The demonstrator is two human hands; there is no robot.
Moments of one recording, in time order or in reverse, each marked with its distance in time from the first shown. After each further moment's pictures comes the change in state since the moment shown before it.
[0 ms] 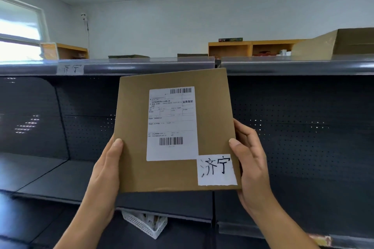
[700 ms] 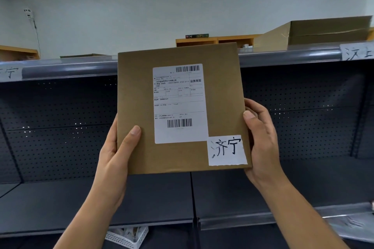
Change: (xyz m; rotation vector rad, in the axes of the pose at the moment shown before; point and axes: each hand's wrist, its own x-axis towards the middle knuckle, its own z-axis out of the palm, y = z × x) left_hand 0.023 0.005 0.081 -0.166 -0.292 0.148; right_hand 0.034 -0.024 -0.055 0.035 0.201 -0.082
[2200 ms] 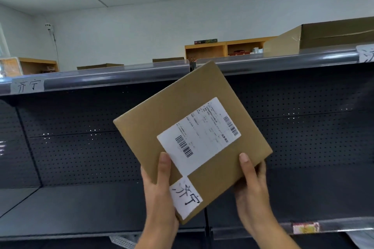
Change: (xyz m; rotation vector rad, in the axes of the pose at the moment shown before) left_hand -0.040 -0.044 0.054 -0.275 0.195 -0.188; right_hand -0.056 0.065 -0.003 0.125 0.125 0.297
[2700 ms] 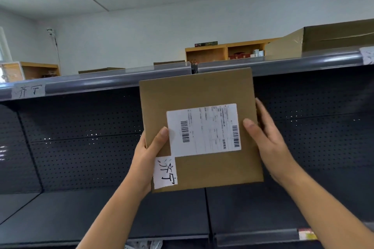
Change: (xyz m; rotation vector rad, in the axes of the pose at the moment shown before) left_hand 0.091 0.044 -0.017 0.268 -0.295 -0.047; right_hand 0.076 -0.079 0.003 -0.506 -0.309 -0.284
